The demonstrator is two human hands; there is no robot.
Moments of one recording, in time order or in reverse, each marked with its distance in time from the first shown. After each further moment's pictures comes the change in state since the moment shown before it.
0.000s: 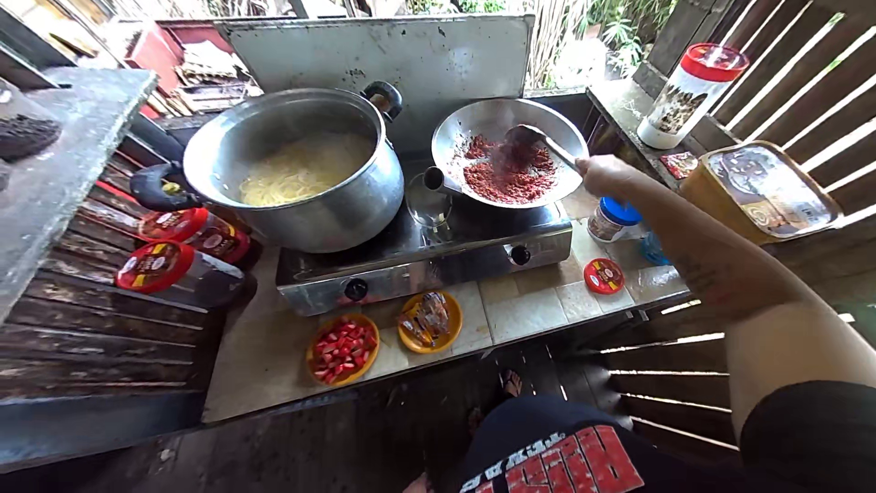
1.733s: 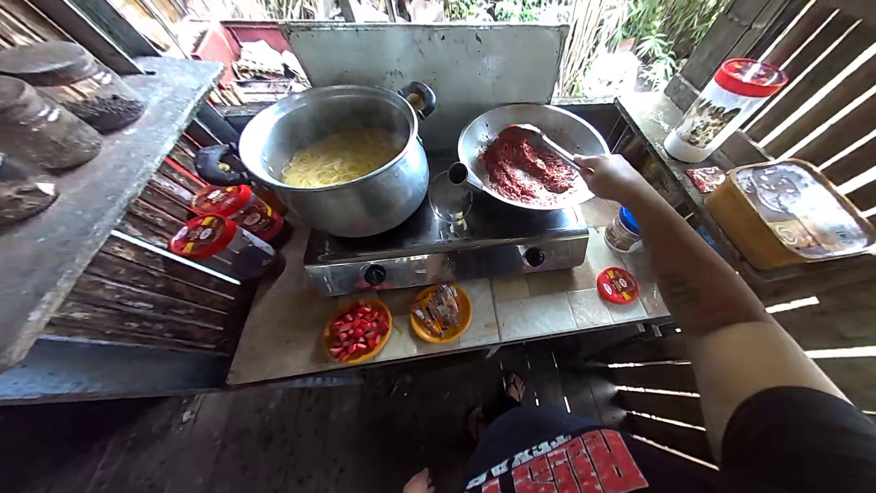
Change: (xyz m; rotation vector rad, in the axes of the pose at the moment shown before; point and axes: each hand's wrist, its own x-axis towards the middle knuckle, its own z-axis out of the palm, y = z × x) left_hand -0.042 -0.008 0.003 -0.013 0.003 0.034; right_hand -0.002 -0.032 -0.002 0.112 0.109 -0.181
